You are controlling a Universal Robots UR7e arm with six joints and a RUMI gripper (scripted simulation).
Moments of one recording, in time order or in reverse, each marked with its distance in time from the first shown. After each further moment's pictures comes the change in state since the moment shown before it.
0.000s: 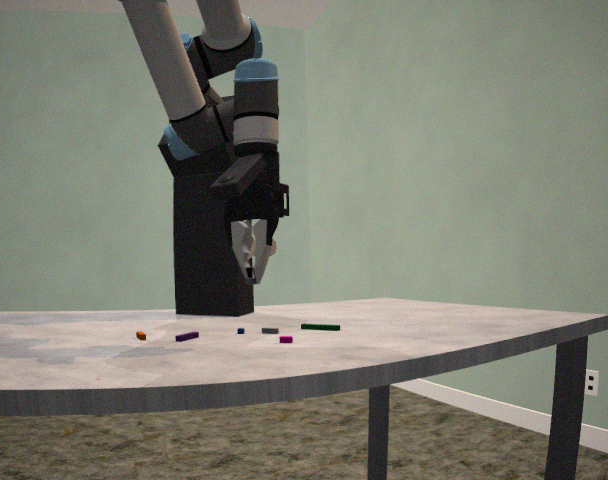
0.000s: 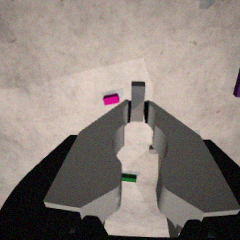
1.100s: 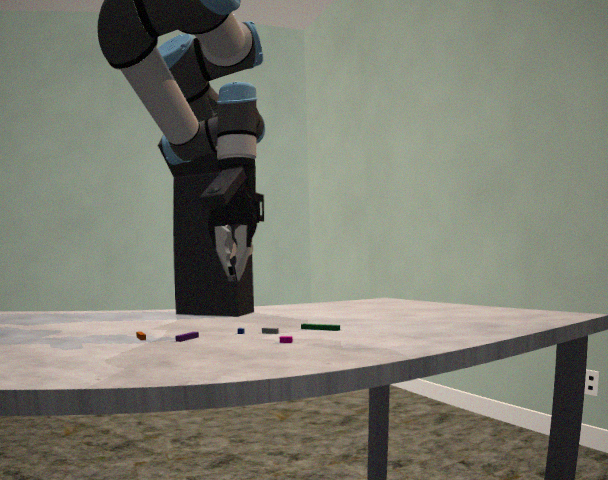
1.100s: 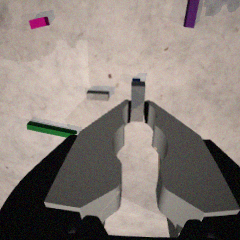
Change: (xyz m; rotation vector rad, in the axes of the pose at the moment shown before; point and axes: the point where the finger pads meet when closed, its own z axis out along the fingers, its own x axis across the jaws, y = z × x) arm 0.089 0.088 -0.001 -0.002 0.002 -0.101
